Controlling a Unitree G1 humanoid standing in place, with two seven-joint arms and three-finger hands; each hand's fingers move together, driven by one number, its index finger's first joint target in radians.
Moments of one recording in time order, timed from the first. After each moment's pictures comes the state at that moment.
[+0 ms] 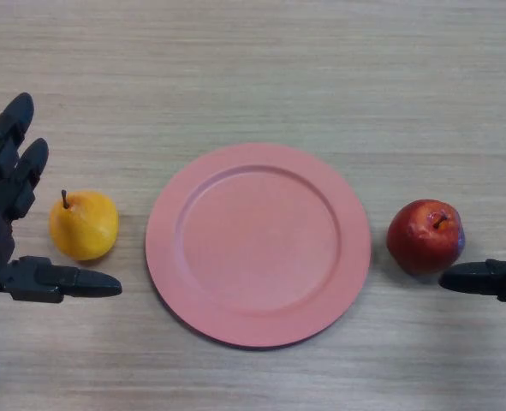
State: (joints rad) left arm -0.05 0.34 0.26 -0.21 -0.22 0.14 -0.24; right arm -0.02 -0.27 -0.21 -0.33 0.32 0.37 0.09
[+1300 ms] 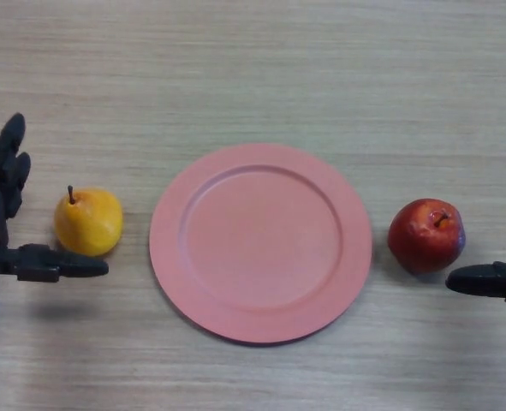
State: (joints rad) left arm -0.40 0.41 0.15 0.76 -0.10 -0.40 -0.16; right arm -0.01 -0.27 -0.23 -0.33 0.28 0.36 0.09
